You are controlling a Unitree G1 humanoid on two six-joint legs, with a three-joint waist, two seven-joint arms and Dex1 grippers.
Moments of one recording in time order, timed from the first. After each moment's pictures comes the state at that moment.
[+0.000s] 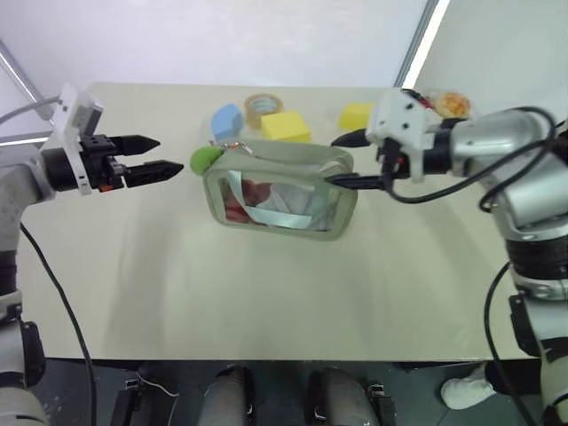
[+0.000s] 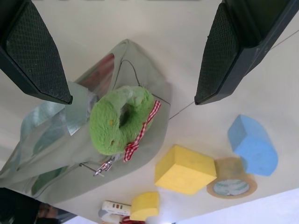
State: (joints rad) left arm -0.72 0.98 0.19 0.12 -0.57 0.81 -1.08; right arm -0.93 -0.83 0.13 -0.18 0.28 0.66 1.11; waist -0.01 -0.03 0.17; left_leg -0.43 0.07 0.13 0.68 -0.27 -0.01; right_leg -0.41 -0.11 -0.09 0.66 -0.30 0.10
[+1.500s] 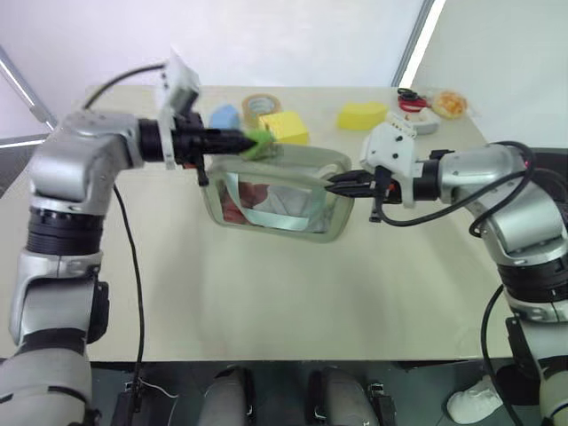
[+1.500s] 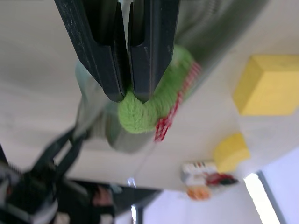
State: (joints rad) left arm -0.96 0.72 -0.09 0.13 -0.44 0.64 -1.18; right arm -0.80 -0.79 0.16 -0.23 0.28 0.66 1.05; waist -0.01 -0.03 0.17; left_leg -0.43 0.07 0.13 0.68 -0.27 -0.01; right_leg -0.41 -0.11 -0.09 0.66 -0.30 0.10
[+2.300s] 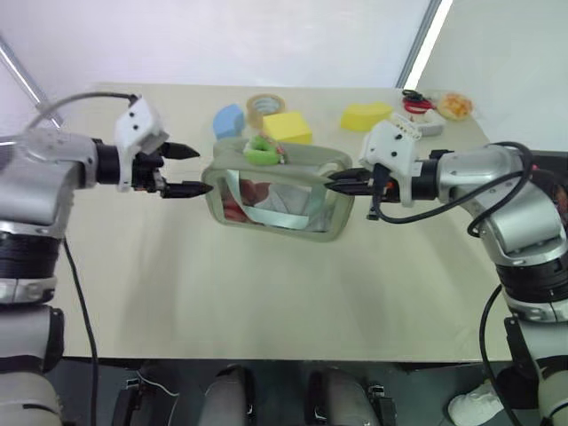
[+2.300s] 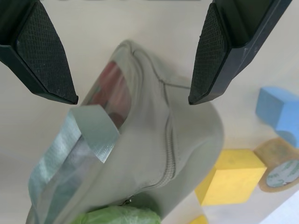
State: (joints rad) left arm -0.84 0.87 -0.07 0.19 -0.30 0.49 -1.21; right arm -0.80 -0.78 0.16 -0.23 0.28 0.67 1.02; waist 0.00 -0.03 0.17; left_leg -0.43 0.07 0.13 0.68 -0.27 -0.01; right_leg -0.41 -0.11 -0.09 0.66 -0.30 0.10
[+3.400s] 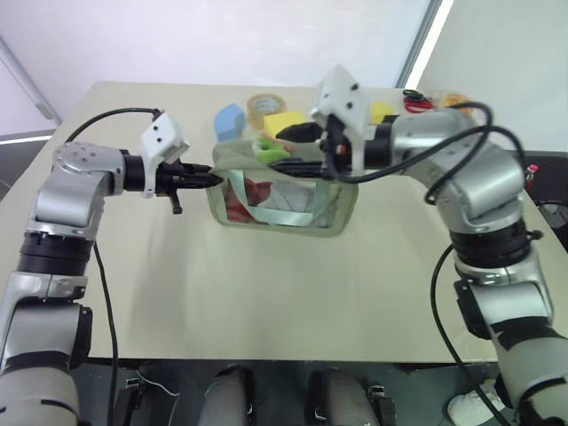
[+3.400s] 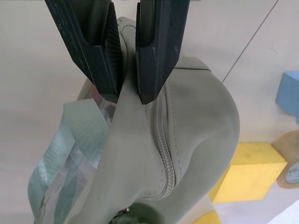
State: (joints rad) left arm -0.84 0.79 -0.08 0.26 -0.25 0.42 -1.23; right arm -1.03 -0.54 0.26 -0.13 0.31 0.75 0.91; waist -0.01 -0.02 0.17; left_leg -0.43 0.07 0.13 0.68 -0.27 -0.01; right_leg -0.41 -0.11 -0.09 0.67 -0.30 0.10
